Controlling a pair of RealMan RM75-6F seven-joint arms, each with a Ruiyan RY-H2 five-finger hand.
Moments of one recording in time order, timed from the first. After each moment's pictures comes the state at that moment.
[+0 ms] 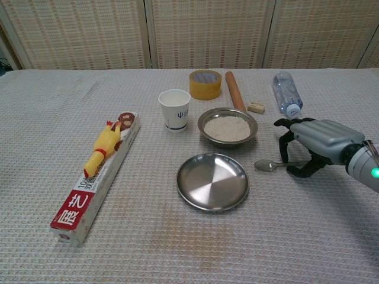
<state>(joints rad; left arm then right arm) -0.18 -1.17 0.04 -1.48 1.68 1.48 -0.02 0.56 -1.70 0.15 -1.29 -1.10 0.99 -0.50</state>
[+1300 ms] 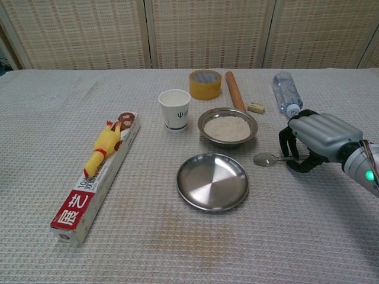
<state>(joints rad) -0.18 -1.17 0.04 -1.48 1.67 1.47 -0.03 0.56 -1.76 0.14 -1.19 -1.15 1.07 -0.52</state>
